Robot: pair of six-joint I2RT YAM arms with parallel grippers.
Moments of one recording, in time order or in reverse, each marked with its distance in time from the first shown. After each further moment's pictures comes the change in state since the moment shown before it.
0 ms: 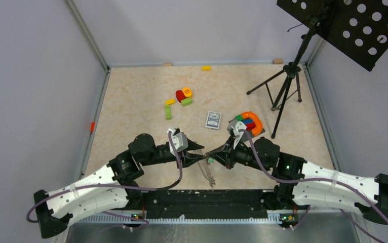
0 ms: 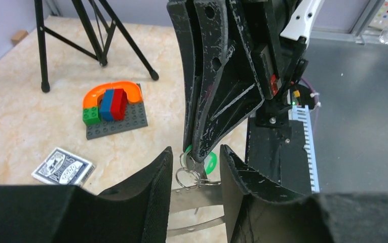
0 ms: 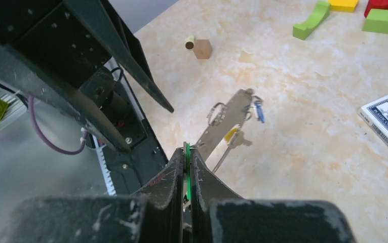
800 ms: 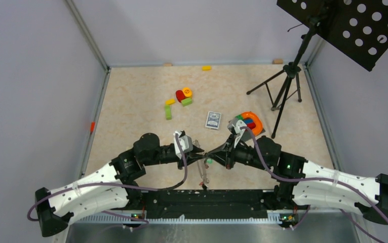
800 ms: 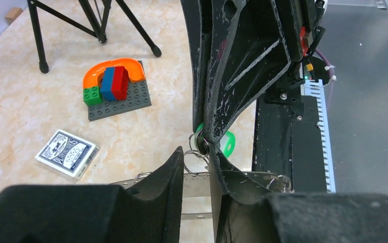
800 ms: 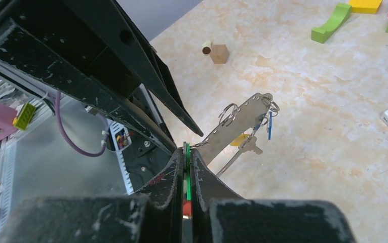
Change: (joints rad) left arm -0.001 0.043 0.000 -0.074 -0.023 0.079; right arm 0.000 0.023 0.032 -0.004 -0.028 0.070
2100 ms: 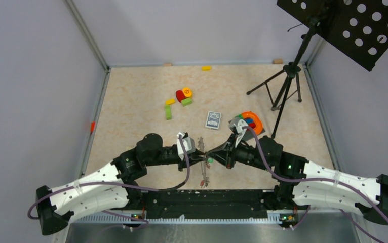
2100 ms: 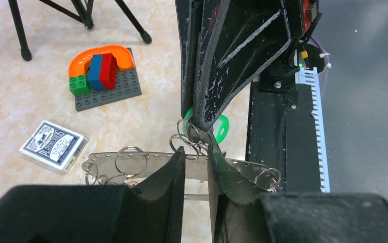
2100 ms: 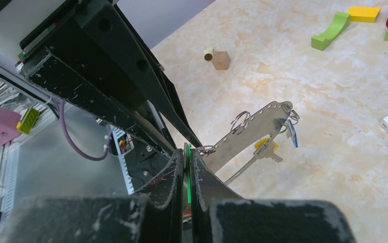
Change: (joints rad) left arm -0.011 0.016 0.000 -0.041 0.013 0.000; right arm 0.000 -0.015 0.000 0.016 0.001 -0.002
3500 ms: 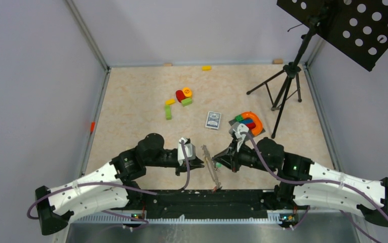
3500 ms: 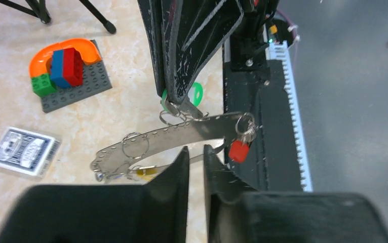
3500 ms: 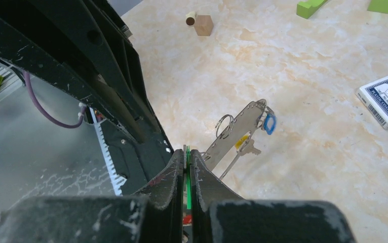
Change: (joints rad) left arm -0.006 -0.001 0.028 -0.126 0.118 0.068; right arm 0.000 -0.052 0.012 -0.195 0.001 -0.087
